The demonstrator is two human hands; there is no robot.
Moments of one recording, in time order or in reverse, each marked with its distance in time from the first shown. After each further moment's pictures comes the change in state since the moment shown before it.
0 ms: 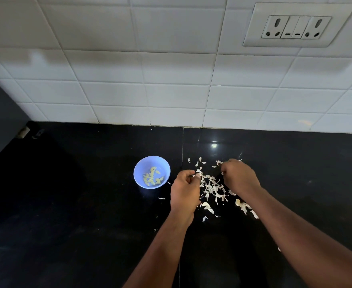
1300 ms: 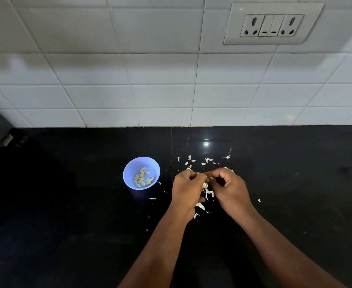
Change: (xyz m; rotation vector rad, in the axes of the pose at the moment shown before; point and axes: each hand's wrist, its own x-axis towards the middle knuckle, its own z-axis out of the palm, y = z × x) left_hand -0.014 0.016 0.022 -0.029 -0.187 -0.037; right_hand -0.080 -0.024 -0.001 1.033 0.229 0.120
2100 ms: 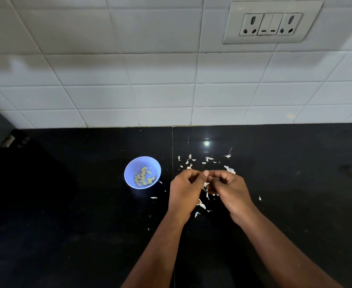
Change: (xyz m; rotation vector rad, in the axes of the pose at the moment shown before) left_hand -0.006 -0.009 -0.012 0.212 0.031 0.190; right_hand -0.002 0.000 0.007 0.336 -0.014 0.224
